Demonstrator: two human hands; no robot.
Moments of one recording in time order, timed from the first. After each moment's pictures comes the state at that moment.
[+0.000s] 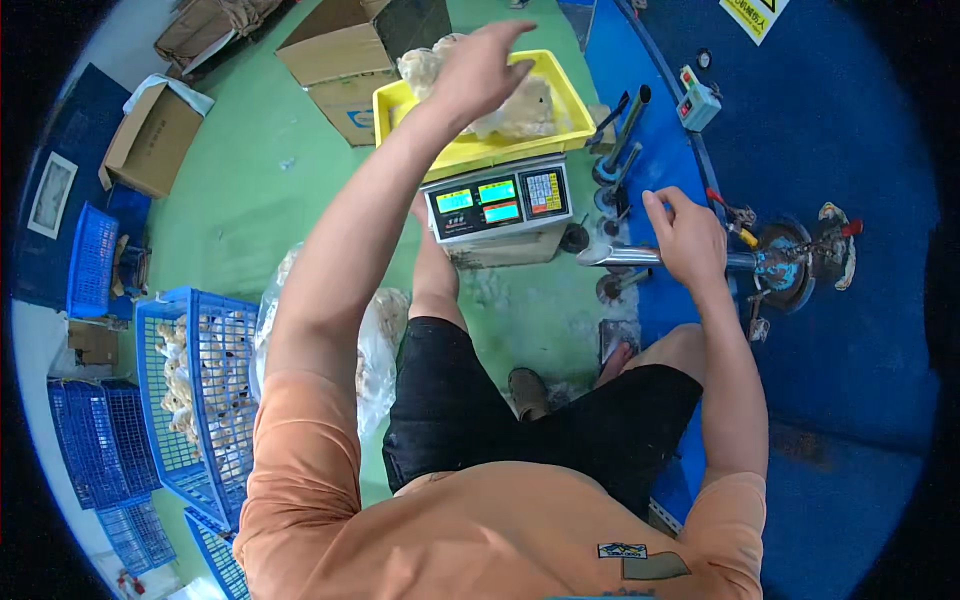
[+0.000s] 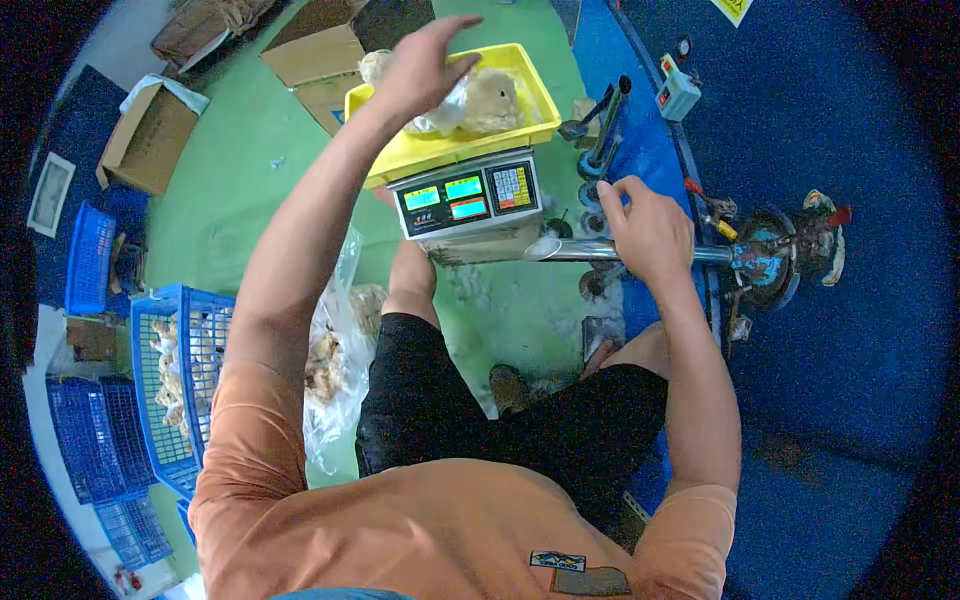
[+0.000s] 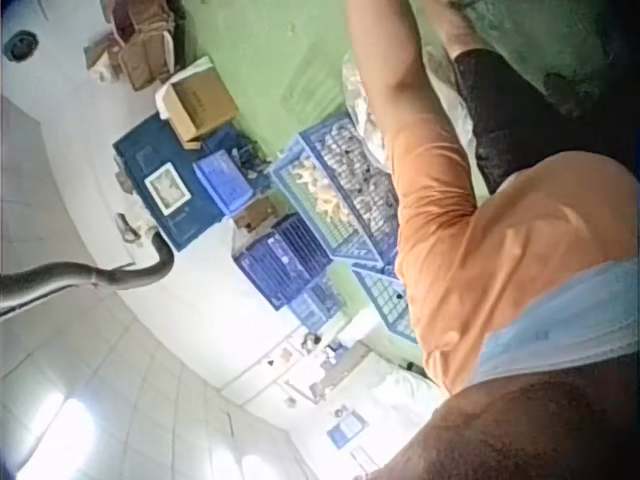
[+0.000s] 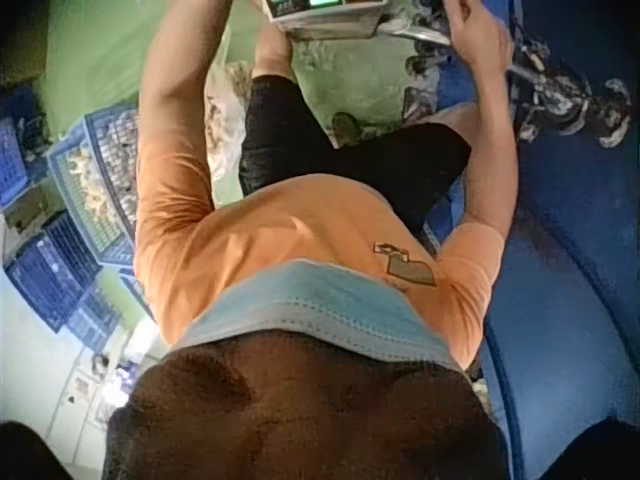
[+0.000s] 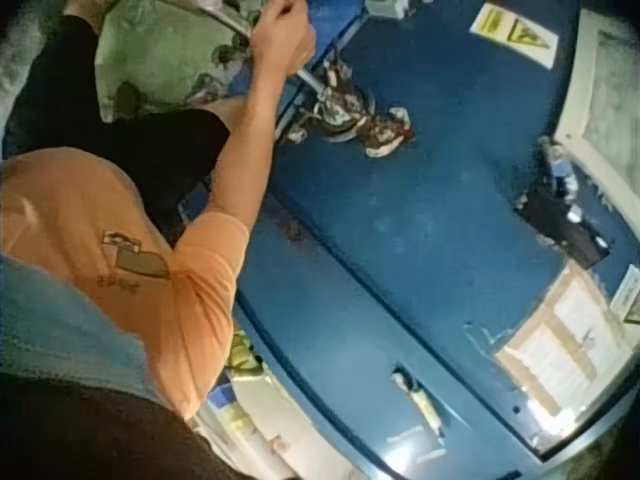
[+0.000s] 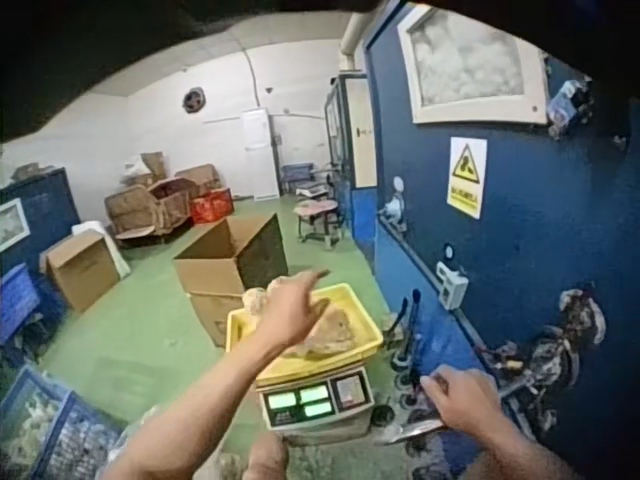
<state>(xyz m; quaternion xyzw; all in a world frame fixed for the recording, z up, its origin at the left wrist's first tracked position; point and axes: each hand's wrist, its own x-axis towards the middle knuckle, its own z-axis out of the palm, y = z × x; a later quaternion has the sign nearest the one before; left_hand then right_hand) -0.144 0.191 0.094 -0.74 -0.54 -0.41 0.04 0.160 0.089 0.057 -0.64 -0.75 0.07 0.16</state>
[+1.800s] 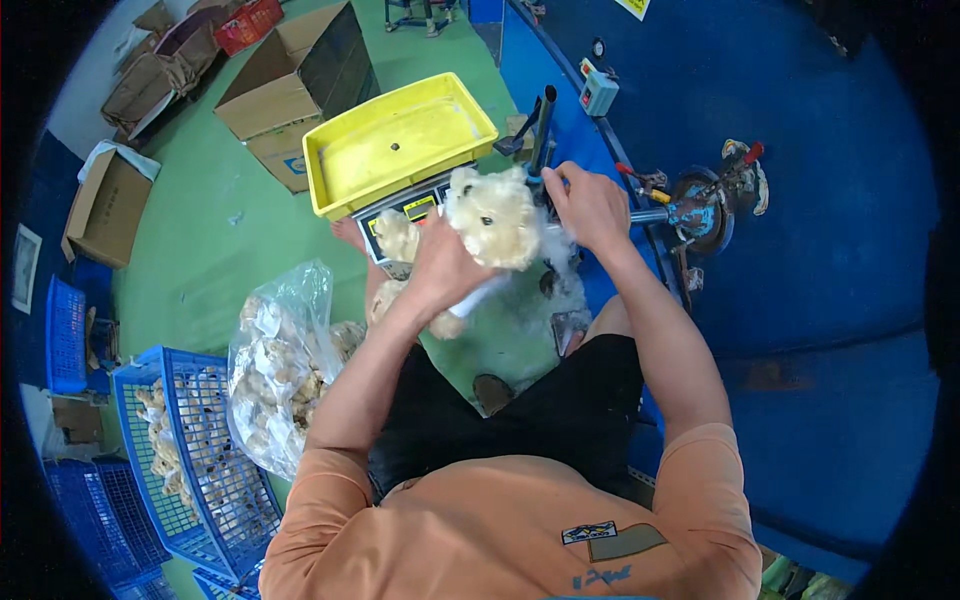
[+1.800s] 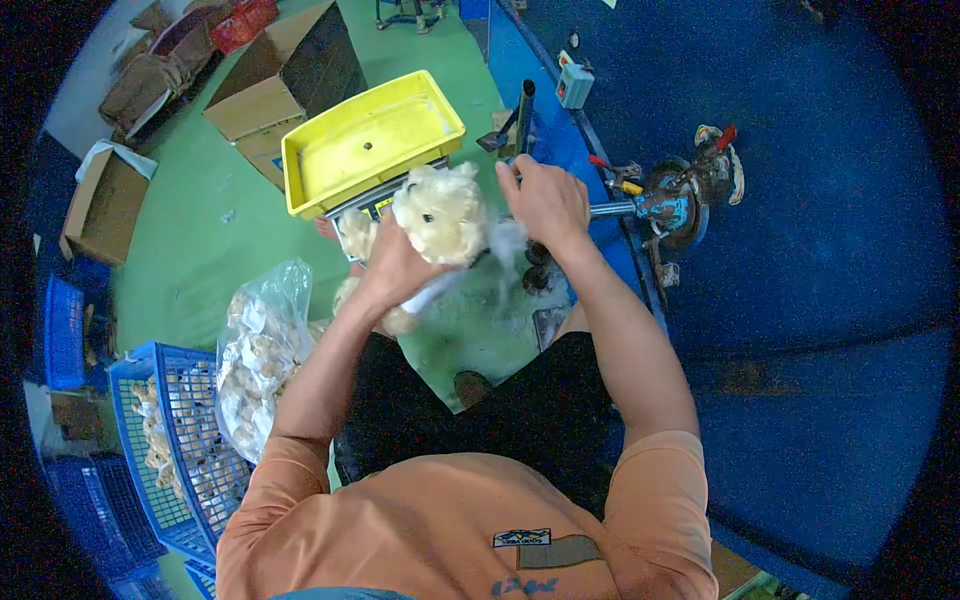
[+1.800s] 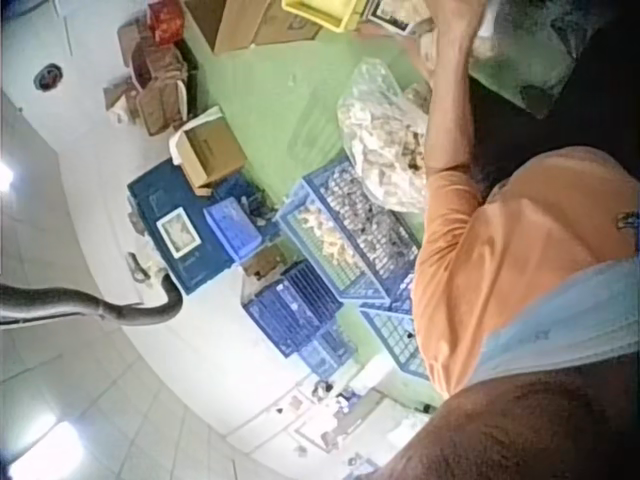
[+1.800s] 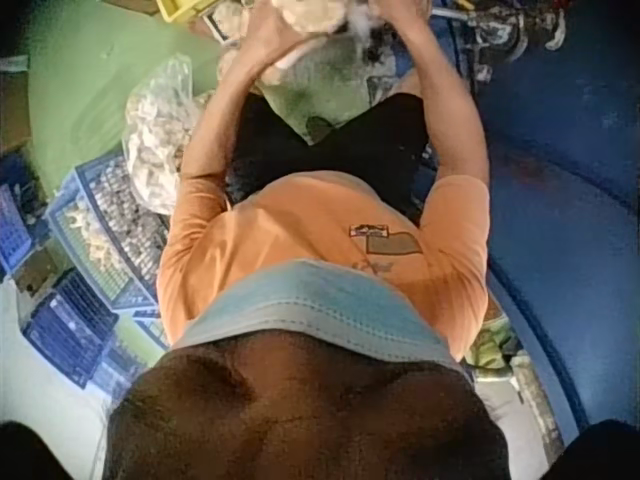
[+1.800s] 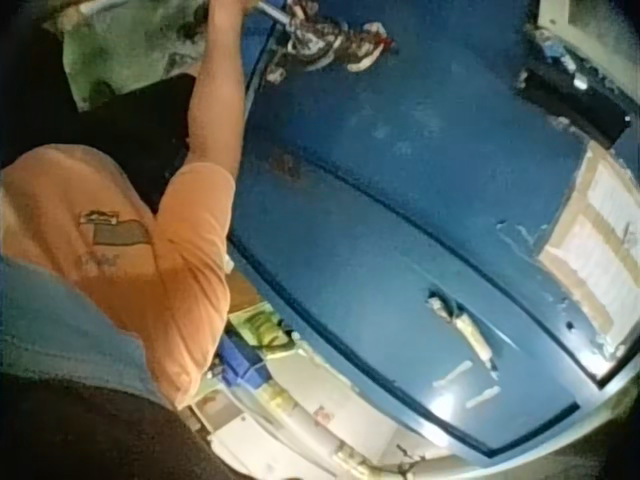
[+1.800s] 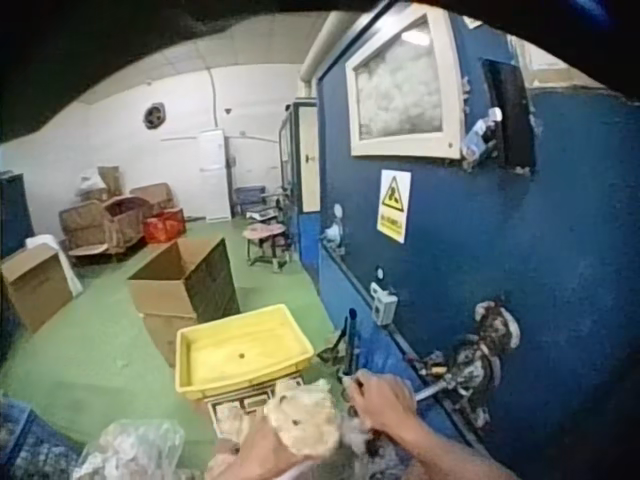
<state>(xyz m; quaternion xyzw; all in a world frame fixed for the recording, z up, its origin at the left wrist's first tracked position) -0.050 0.018 0.028 -0.74 -0.48 -0.40 -0.25 0.159 0.089 0.044 -0.64 -0.74 0.02 0.20</state>
